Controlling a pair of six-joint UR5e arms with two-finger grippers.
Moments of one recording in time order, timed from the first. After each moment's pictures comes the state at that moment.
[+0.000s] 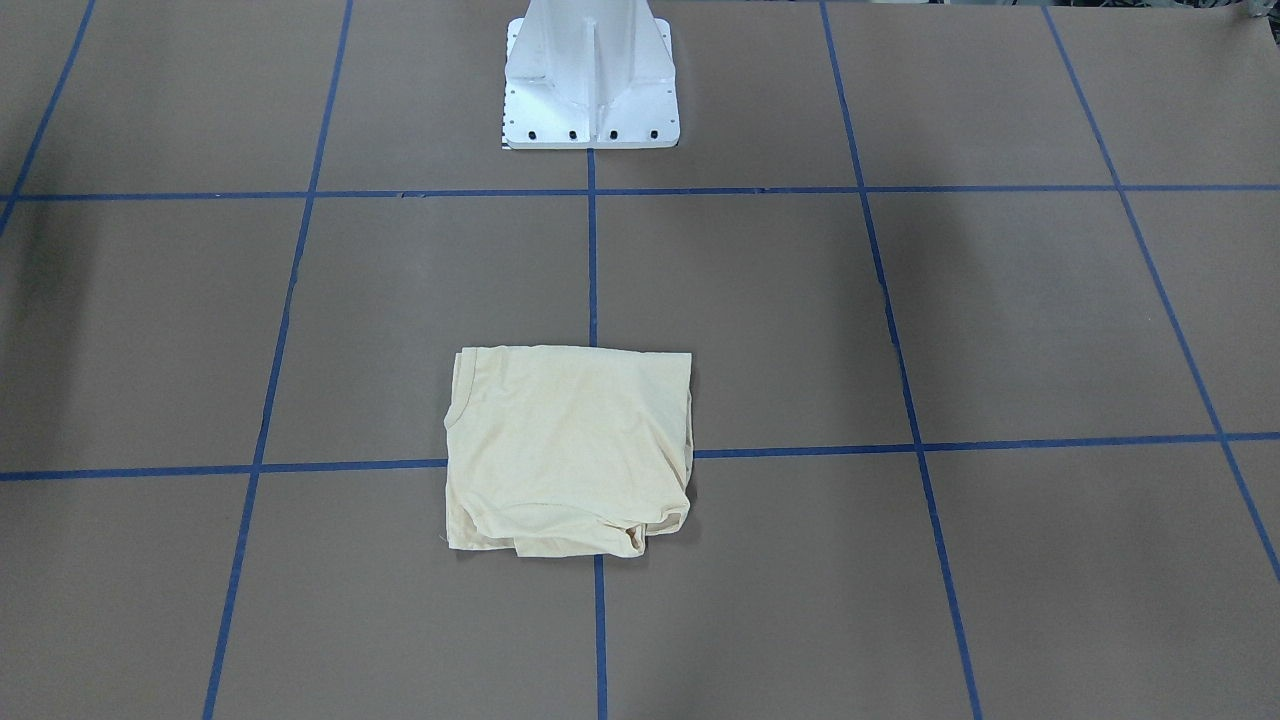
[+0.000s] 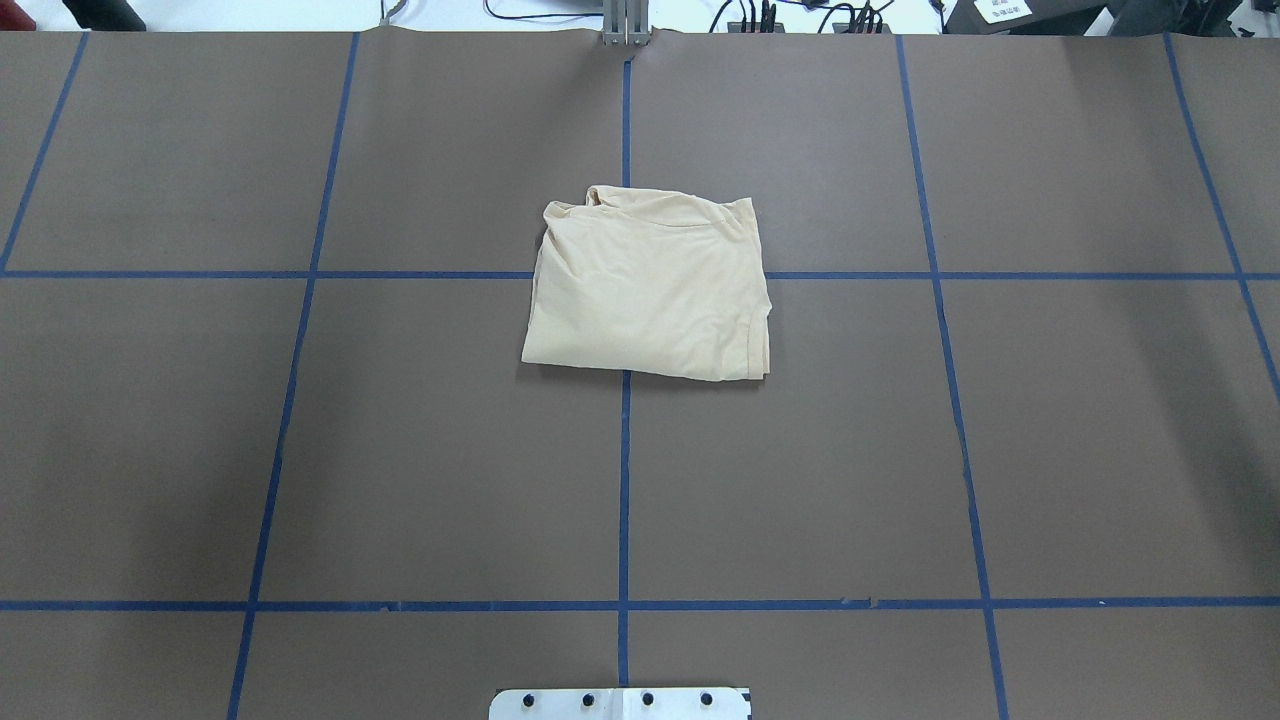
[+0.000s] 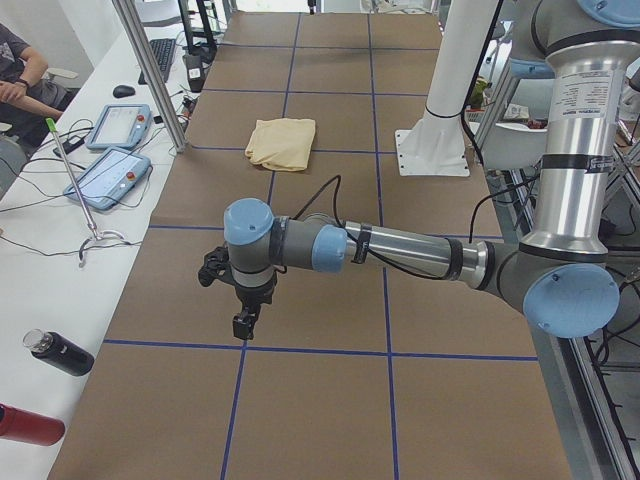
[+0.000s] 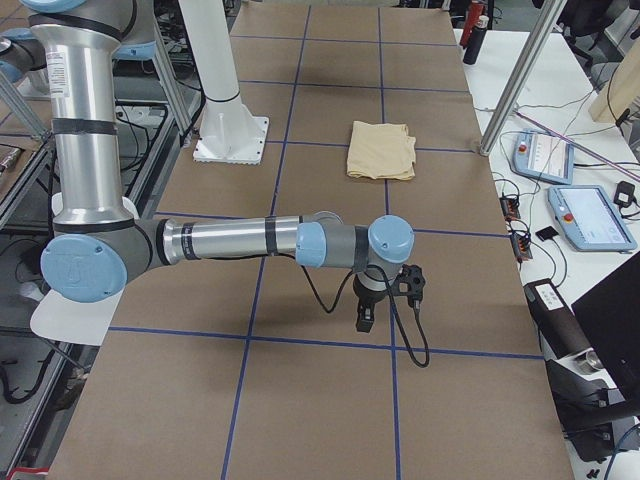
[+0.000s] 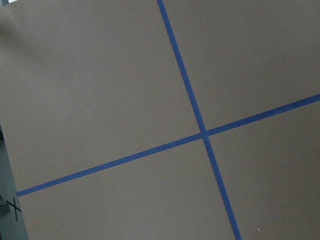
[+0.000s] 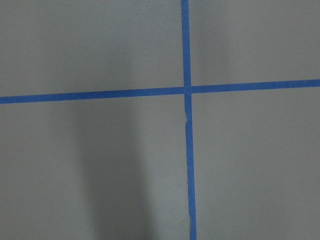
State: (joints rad) left arm -1.55 -1.59 -1.68 -1.55 -2.28 0.17; right arm 1.51 -1.55 1.64 -1.70 2.37 0.08
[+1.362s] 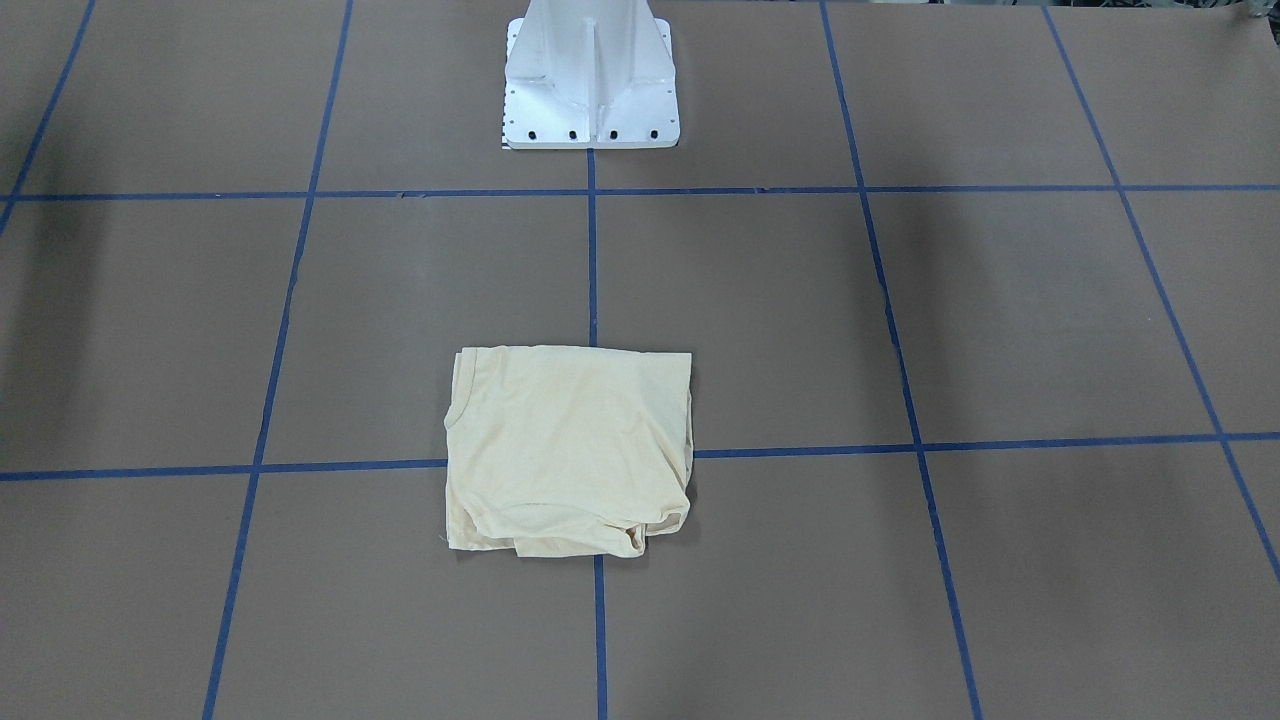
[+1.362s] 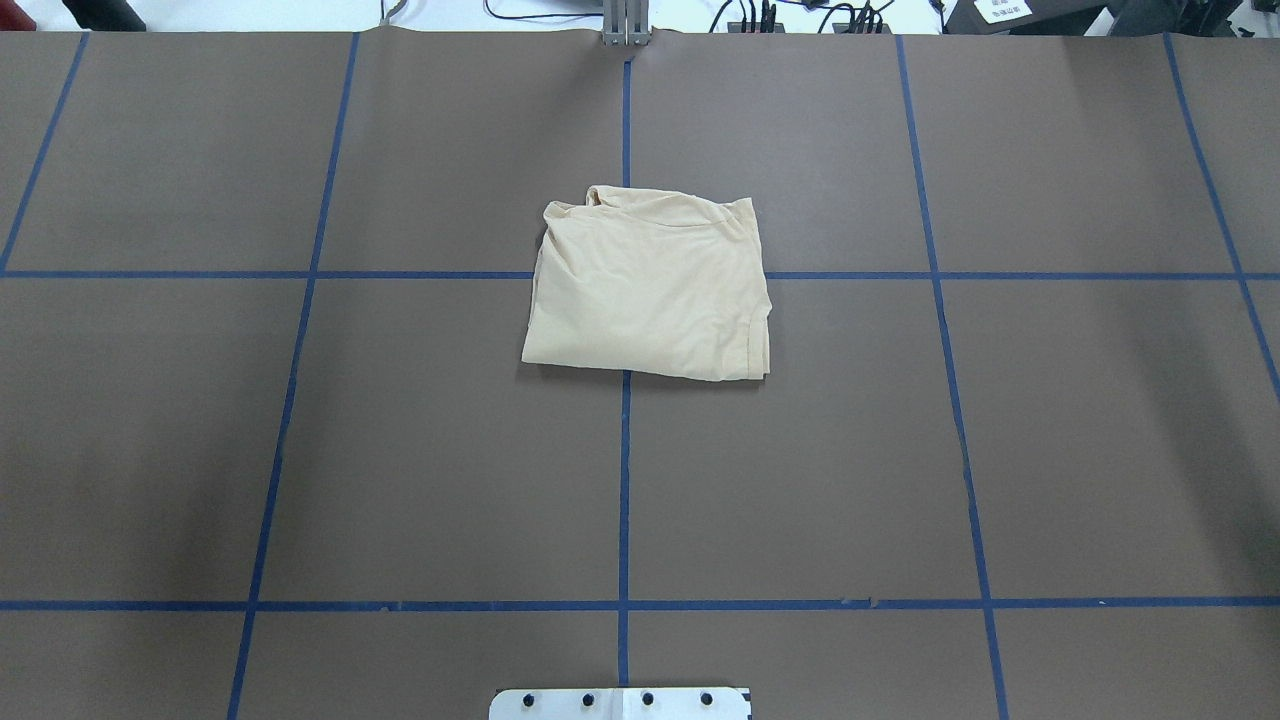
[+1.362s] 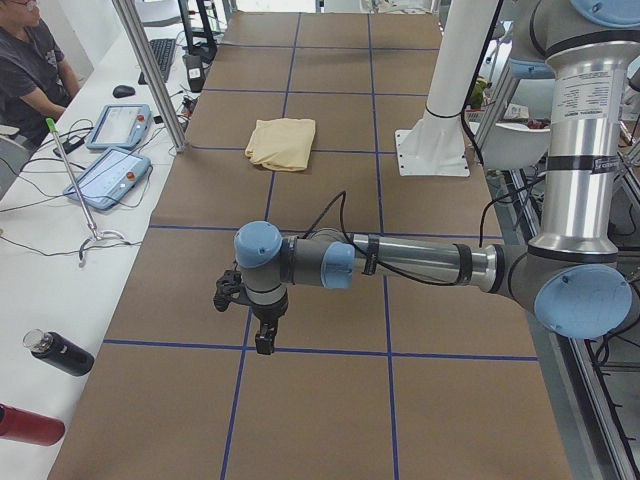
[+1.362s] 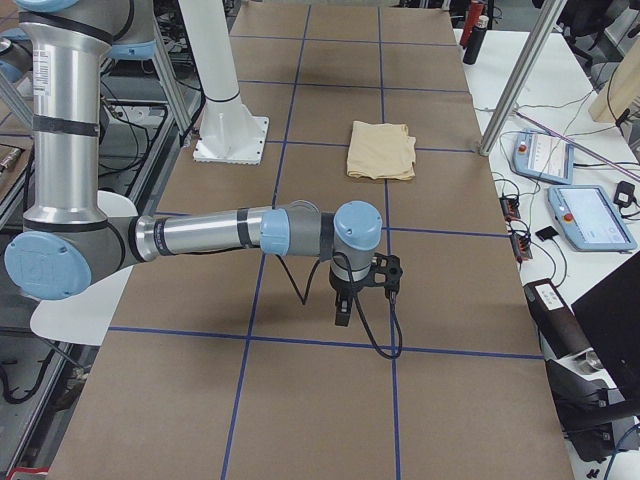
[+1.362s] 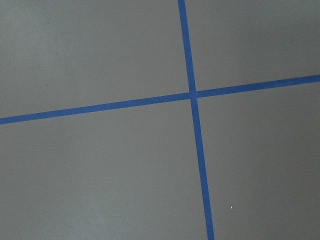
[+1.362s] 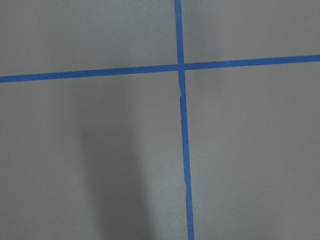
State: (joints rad) left arm -1.52 -1.56 -1.66 -1.56 -2.26 0.05; right arm 1.55 -1.67 1.84 -1.75 2.36 0.09
